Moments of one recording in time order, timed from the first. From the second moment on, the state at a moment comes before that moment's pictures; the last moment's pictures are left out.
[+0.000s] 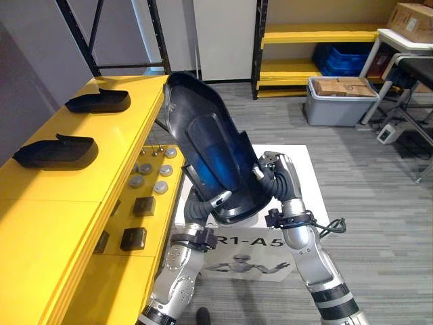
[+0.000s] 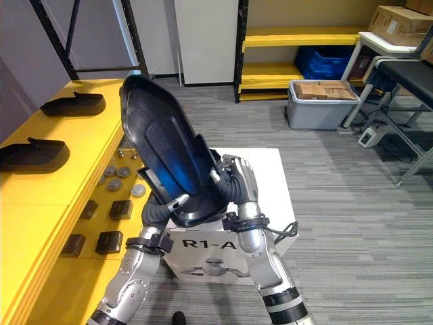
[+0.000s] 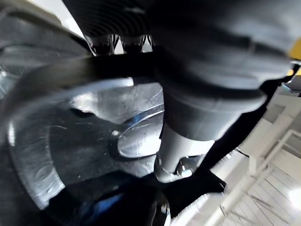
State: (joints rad) left arm -0.05 0.13 -0.36 -0.07 -0.62 -0.17 0.19; right arm -0.19 -0.19 0.31 -0.14 -0.56 -0.07 -0.27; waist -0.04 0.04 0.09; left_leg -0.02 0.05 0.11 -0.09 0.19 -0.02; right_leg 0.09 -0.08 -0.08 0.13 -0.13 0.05
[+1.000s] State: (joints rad) left arm 0.17 0.08 -0.09 -0.12 -0.25 -0.14 0.14; right arm 0.02 -0.29 -0.40 -0.29 0.03 -0.26 -0.14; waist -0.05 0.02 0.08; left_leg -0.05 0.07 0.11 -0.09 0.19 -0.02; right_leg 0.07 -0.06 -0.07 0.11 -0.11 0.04
